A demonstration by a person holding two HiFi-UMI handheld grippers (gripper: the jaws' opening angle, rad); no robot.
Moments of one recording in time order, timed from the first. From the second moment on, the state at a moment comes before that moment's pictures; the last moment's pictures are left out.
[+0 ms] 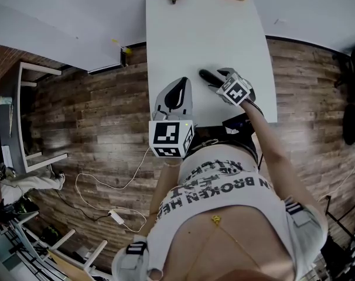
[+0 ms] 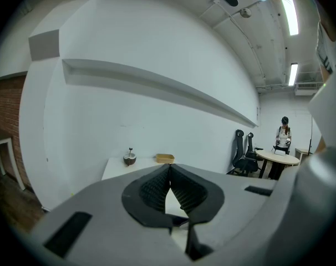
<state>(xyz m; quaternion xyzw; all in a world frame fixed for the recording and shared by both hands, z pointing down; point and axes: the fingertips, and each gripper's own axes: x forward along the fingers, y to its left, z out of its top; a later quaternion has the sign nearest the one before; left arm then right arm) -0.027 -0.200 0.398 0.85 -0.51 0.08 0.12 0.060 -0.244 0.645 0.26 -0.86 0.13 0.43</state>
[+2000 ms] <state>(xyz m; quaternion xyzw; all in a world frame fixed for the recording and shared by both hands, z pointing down) 0.022 -0.223 0.409 0.88 -0.44 0.07 0.14 0.068 -0.221 0.425 0.35 -0.92 0.05 0.17</state>
